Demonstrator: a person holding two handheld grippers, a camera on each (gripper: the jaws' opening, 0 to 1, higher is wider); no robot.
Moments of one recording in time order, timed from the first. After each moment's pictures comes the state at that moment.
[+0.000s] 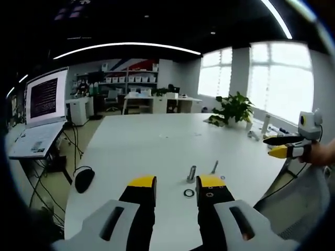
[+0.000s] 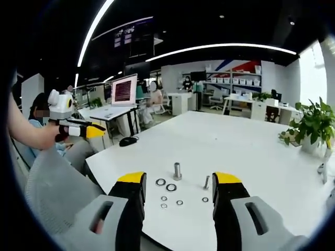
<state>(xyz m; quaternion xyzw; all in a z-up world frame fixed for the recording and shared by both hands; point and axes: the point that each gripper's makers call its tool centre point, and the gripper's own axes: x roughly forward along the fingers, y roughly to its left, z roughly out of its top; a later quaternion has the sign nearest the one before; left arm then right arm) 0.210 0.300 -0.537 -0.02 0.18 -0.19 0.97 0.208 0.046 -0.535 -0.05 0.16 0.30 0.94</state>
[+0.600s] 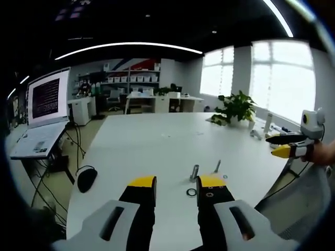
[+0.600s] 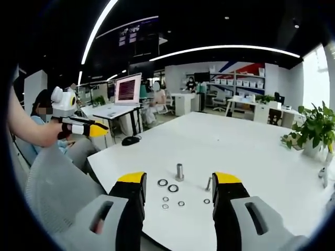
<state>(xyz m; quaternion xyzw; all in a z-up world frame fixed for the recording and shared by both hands) 0.209 0.303 -0.537 -0.02 0.18 -0.18 0.97 0.207 0.049 -0.533 -0.05 0.16 0.31 0.94</state>
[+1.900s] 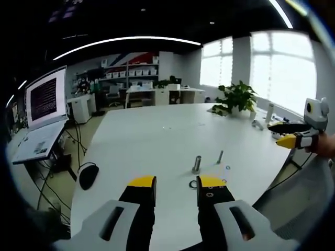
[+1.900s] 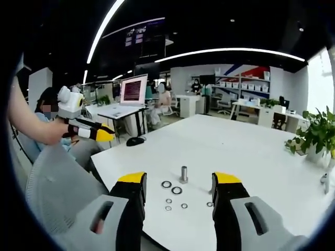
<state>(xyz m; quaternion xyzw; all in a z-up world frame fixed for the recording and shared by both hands) 0.207 0.300 -0.548 0.01 0.21 -0.17 0.96 0.202 0.060 -0.531 -0.06 0.15 0.33 0.93</state>
